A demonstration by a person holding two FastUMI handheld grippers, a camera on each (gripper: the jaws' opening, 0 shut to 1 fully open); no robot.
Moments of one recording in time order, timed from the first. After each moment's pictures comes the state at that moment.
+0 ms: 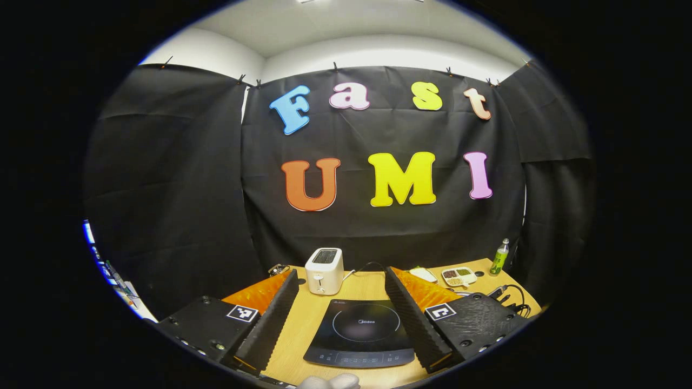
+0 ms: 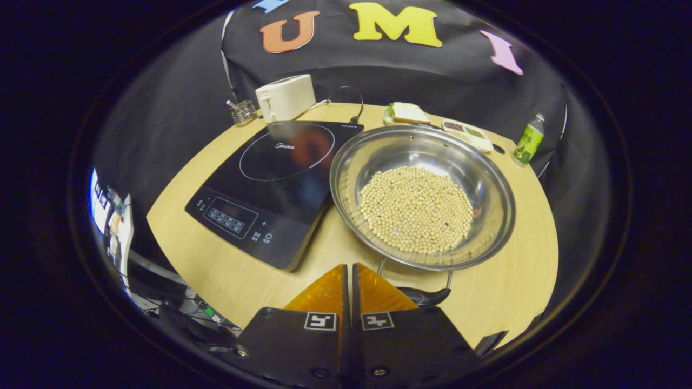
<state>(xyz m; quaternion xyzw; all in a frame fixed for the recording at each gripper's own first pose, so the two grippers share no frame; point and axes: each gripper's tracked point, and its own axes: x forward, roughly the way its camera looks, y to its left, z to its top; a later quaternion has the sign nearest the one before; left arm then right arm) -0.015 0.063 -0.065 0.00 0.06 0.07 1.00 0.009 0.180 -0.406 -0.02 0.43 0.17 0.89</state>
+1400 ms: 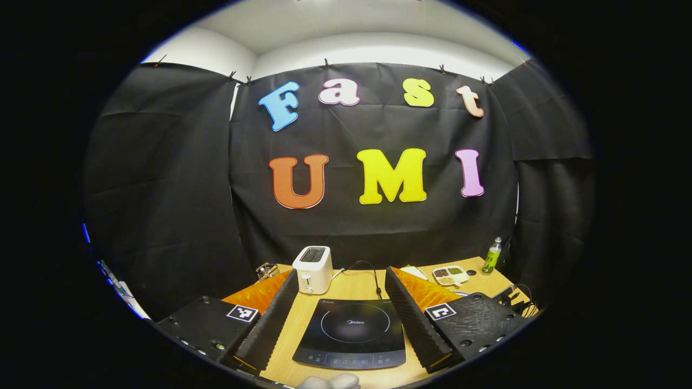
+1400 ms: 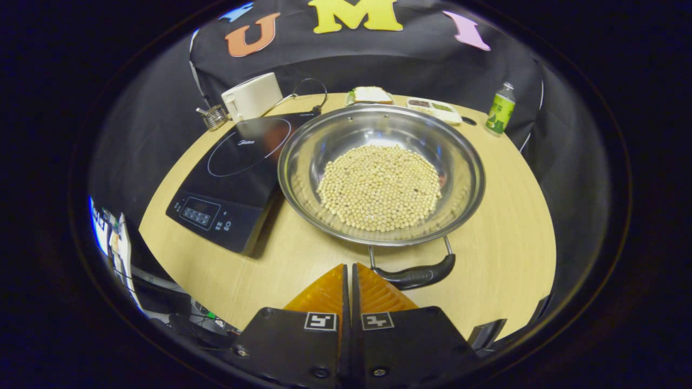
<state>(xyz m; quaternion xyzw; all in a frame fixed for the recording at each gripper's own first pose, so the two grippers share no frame) 0.001 0.038 -0.069 -0.01 0.07 0.04 1.00 -0.001 0.122 -0.422 0.02 0.45 0.12 0.88</state>
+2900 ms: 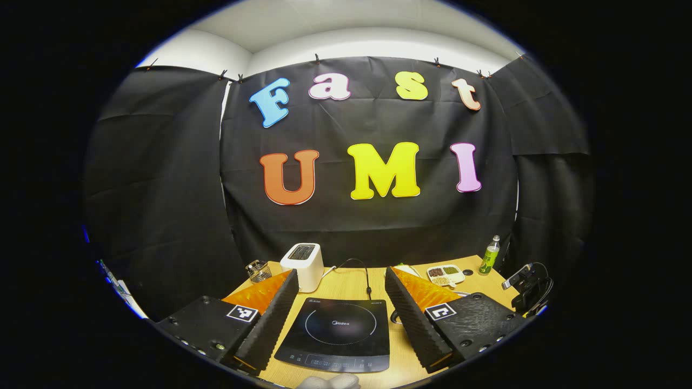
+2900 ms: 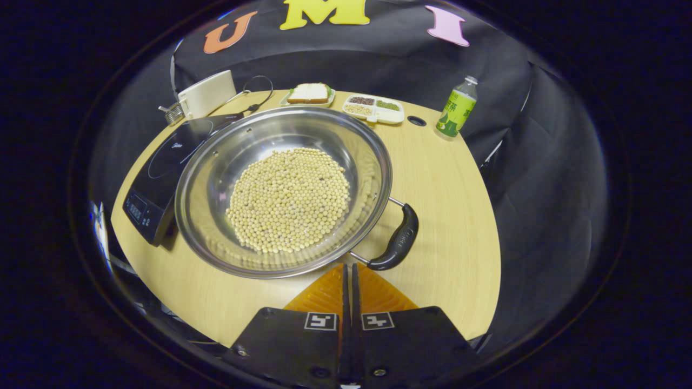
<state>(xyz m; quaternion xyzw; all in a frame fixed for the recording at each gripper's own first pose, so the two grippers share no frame) 0.024 -0.003 -0.077 0.00 0.09 0.05 1.00 0.061 -0.034 -0.430 -0.05 0.47 0.06 0.88</state>
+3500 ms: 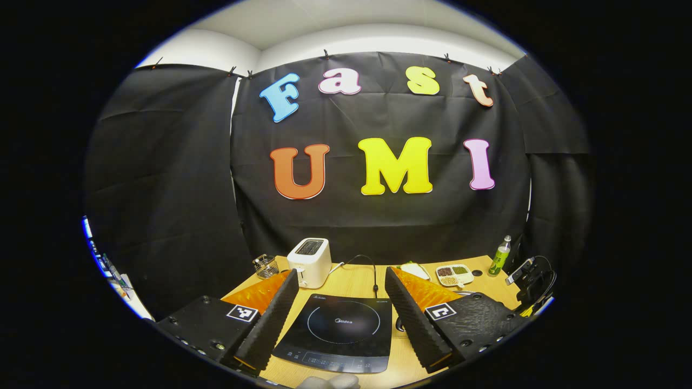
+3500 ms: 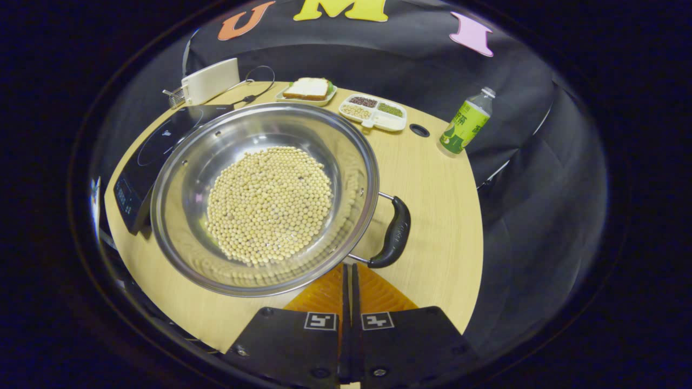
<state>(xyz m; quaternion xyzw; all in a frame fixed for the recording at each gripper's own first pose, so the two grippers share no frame) 0.032 -0.002 -0.087 -0.01 0.10 0.09 0.99 0.105 -0.071 -0.432 -0.11 0.47 0.09 0.87</state>
